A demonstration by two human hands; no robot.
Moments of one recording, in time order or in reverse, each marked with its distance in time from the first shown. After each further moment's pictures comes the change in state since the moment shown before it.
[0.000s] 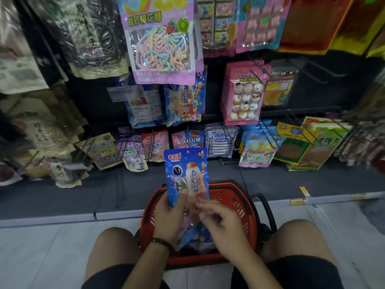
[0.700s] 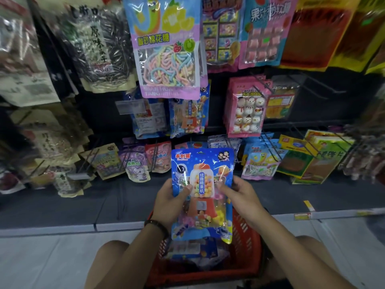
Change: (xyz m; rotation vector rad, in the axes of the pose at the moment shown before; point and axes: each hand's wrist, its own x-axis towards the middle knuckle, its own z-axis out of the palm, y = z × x) left_hand 0.045 0.049 0.002 0.199 -0.170 0.092; right_hand 0.088 -0.039 -0.054 0.056 0.023 0.138
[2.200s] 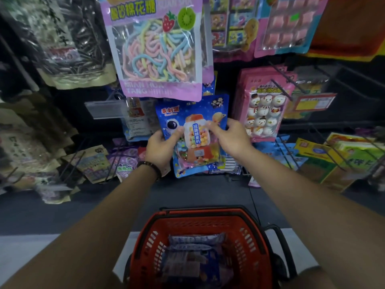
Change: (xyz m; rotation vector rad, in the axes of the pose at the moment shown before) left_hand 0.184 0.088 0.014 0.047 0.114 0.157; right_hand 0.220 -0.080 0.013 -0.317 0.122 -0.194
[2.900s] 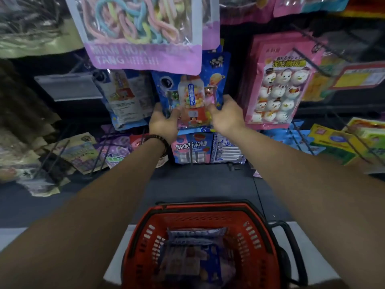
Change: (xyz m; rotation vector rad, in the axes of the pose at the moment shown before) left_hand 0.094 -0.048 0.027 0.305 0.144 -0.003; right_hand 0.078 0.042 0.040 -0.147 0.041 0.044
